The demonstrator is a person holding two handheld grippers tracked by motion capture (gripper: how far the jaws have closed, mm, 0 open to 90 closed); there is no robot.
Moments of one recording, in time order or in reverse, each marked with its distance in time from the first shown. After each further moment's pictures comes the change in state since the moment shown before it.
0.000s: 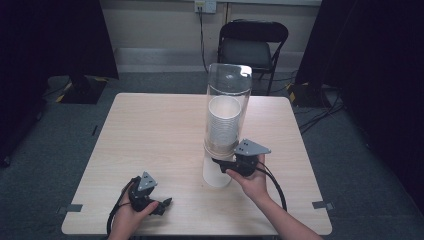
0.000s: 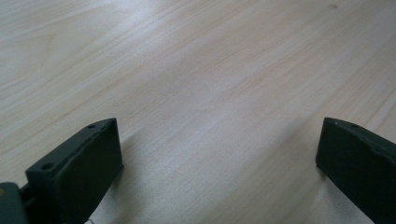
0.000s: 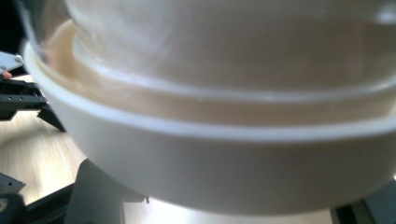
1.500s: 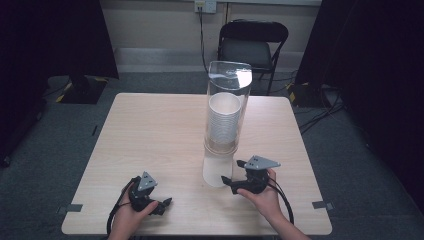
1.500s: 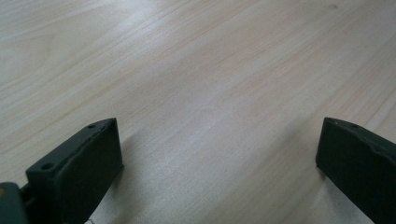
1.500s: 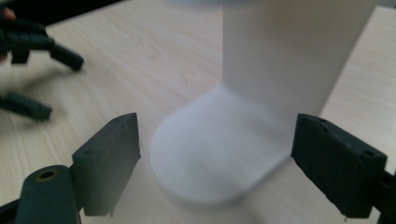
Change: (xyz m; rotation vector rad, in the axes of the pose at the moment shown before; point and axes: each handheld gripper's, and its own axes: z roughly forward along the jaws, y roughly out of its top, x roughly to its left) left arm 0.000 0.000 0.000 0.002 0.000 0.001; right arm 0.002 -0.041 -0.030 0.141 0.025 0.137
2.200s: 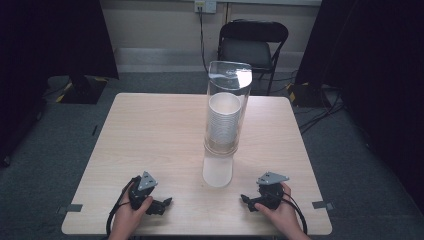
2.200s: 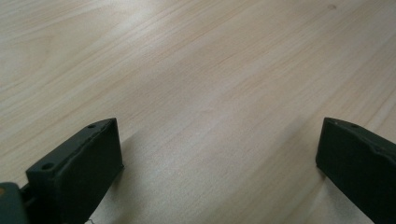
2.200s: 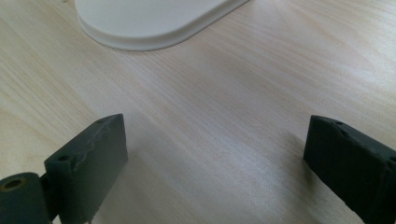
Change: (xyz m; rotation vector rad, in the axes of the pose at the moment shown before) left arm 0.000 0.000 0.000 0.000 -0.001 0.001; right arm -0.014 -0.063 -0.033 0.284 -0.159 -0.013
